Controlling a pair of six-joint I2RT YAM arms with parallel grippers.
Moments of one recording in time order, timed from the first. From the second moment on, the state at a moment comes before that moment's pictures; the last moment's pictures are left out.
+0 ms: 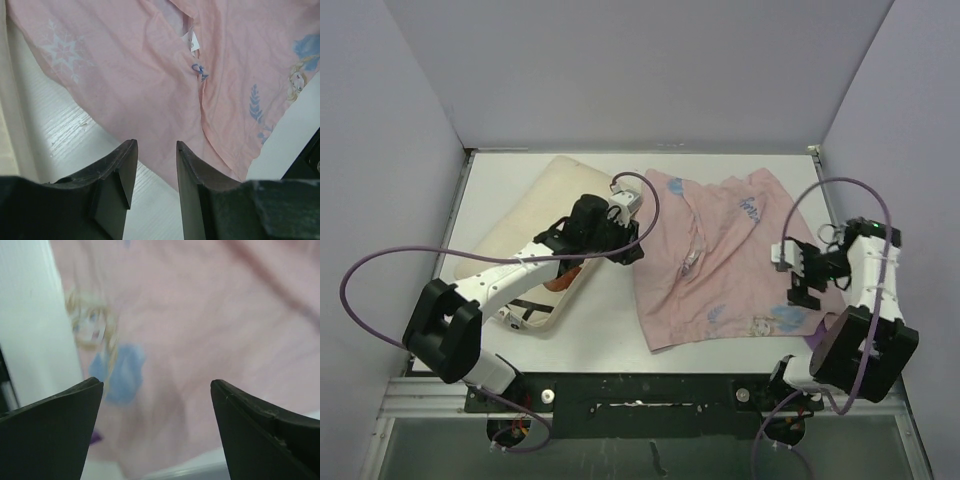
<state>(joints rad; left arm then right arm) -0.64 1.46 1.01 -0.16 0.27 -0.21 -0.56 1.38 1.08 -1.44 -0.54 -2.06</state>
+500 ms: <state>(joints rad) -0.64 1.43 1.02 -0.19 0.20 -0.26 0.21 1.67 1.22 -0.65 -0.67 -0.51</state>
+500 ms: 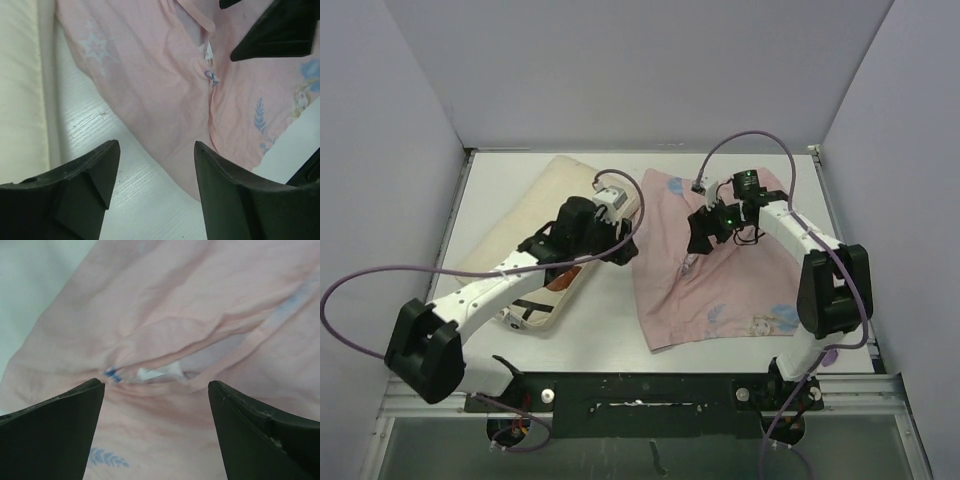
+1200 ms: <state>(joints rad) -0.69 1.47 0.97 -0.09 0.22 -0.49 0.21 2.06 1.48 -0.50 -0.32 -0.27</state>
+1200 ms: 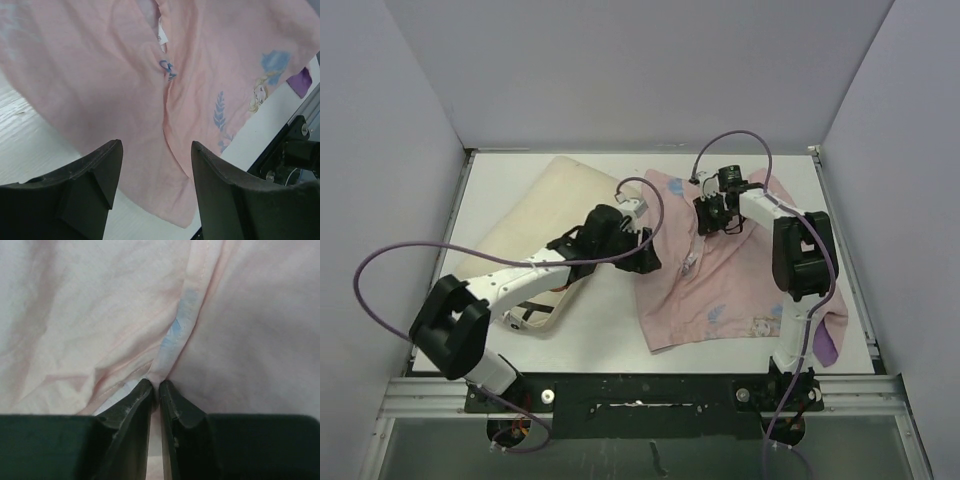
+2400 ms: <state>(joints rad) -0.67 1.97 1.05 0.31 0.53 -0.53 0.11 1.85 1.43 -0.39 -1.18 0.05</state>
